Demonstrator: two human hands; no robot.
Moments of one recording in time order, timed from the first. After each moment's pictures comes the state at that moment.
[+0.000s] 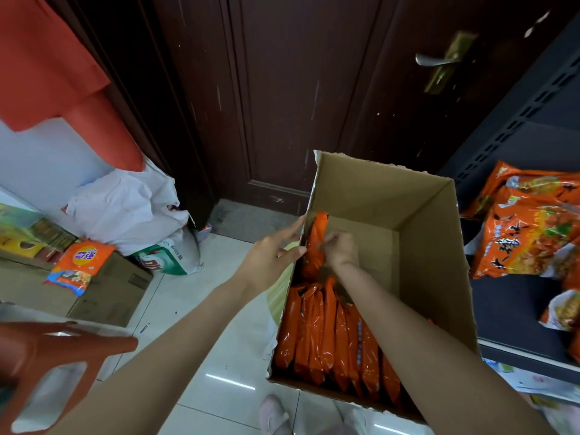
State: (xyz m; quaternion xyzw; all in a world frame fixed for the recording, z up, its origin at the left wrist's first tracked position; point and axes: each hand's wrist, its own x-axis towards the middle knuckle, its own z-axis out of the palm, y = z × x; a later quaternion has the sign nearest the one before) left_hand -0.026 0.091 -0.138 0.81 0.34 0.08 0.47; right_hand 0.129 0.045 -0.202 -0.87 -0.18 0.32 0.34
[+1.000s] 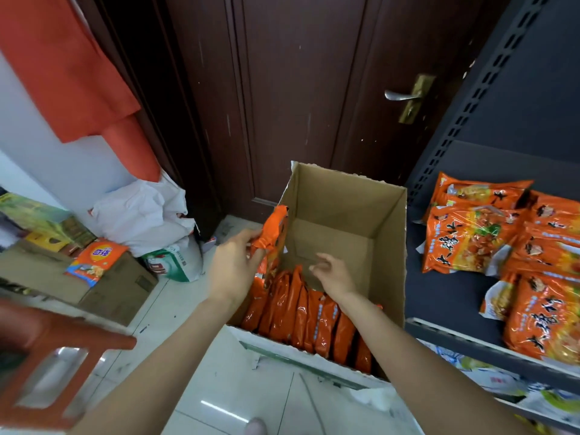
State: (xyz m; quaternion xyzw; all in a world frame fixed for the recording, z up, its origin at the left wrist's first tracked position) left_hand -0.037 -0.004 -0.105 0.78 0.48 0.28 0.29; right_hand 0.134 -0.075 -0.169 -0.78 -0.30 0.40 0.38
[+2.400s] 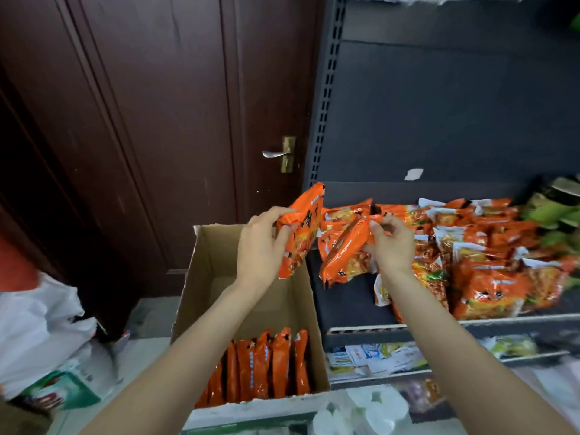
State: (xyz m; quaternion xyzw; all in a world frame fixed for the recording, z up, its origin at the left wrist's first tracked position) left_hand 0.096 -0.057 0.010 0.83 0.20 0.37 0.36; right_hand 0.245 -0.200 -0.002 -0.75 -0.12 -0.01 0.65
